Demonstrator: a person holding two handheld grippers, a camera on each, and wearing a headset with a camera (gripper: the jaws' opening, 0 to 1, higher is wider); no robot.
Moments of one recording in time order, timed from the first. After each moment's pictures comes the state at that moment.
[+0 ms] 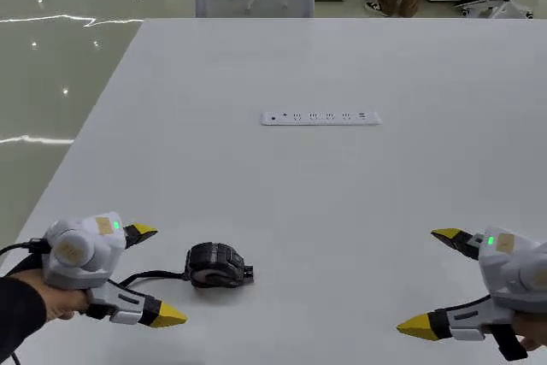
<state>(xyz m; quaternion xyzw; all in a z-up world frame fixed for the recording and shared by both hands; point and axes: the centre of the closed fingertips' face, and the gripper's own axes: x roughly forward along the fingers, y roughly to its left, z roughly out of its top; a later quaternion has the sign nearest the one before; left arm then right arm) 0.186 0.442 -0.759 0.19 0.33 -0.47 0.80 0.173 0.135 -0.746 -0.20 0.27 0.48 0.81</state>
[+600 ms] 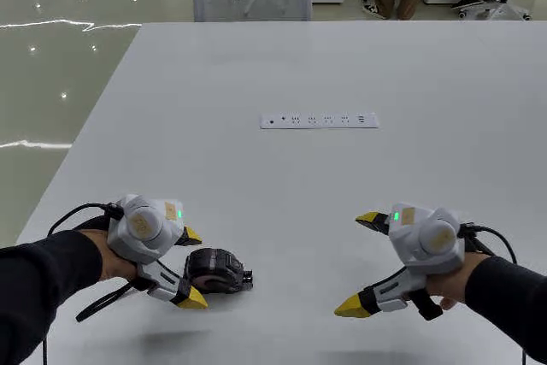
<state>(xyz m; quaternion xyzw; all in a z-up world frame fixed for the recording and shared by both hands) 0.204 0.403 -0.783 0.30 0.35 -0.54 0.70 0.203 0.231 -0.761 -0.22 0.26 0.56 0.76</state>
